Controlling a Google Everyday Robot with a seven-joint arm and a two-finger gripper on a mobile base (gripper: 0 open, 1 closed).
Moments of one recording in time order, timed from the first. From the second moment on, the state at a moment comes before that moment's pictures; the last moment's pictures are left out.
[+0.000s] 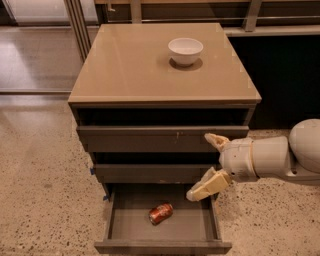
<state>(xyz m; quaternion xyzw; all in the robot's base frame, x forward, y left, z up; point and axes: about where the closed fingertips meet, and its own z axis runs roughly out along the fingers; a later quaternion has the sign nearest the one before) 0.456 -0.102 0.761 -0.50 0.73 0.25 0.40</state>
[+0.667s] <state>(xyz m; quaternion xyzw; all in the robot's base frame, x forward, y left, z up) 0.444 -0.088 0.716 -0.47 0.73 0.27 0.41</state>
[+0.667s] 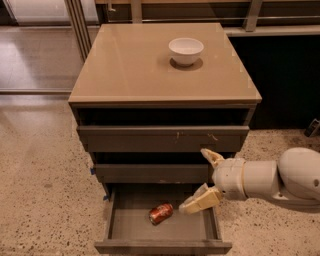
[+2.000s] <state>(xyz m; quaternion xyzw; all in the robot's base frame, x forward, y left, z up) 0.442 -0.068 0.605 -0.45 0.74 0.29 0.41</state>
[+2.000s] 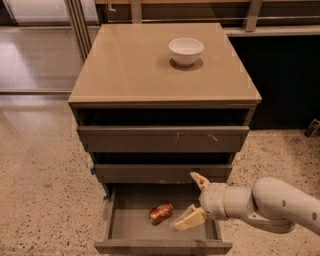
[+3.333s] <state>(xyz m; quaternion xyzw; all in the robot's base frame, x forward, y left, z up) 0.466 -0.054 0.423 -0.39 0.76 0.35 0.38</state>
